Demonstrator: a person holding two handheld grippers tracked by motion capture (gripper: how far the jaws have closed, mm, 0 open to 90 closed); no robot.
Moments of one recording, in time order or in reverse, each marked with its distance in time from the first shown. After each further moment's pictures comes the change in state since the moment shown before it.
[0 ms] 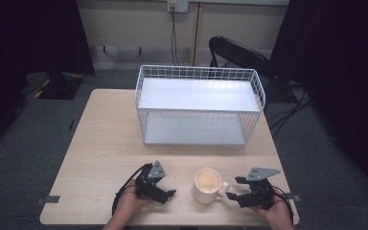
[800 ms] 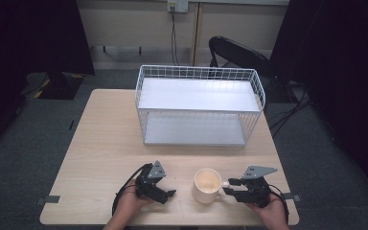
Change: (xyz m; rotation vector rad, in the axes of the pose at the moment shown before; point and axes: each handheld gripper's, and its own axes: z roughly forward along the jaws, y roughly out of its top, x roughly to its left) left arm 0.000 0.000 0.000 0.000 0.002 -0.001; right arm 0.007 0.011 0.004 -0.012 0.003 0.029
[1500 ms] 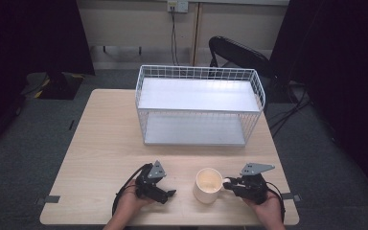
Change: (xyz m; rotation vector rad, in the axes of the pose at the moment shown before) left arm 0.000 0.000 0.000 0.000 0.002 -0.002; right arm 0.000 0.008 0.005 -0.010 -0.022 0.025
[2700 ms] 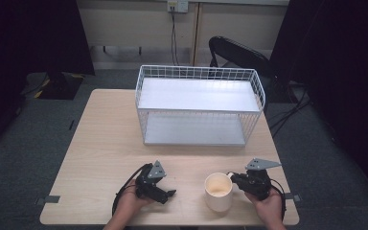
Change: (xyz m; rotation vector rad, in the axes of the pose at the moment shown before) left arm 0.000 0.000 0.000 0.000 0.000 0.000; right arm -0.007 0.006 -0.010 -0.059 -0.069 0.088
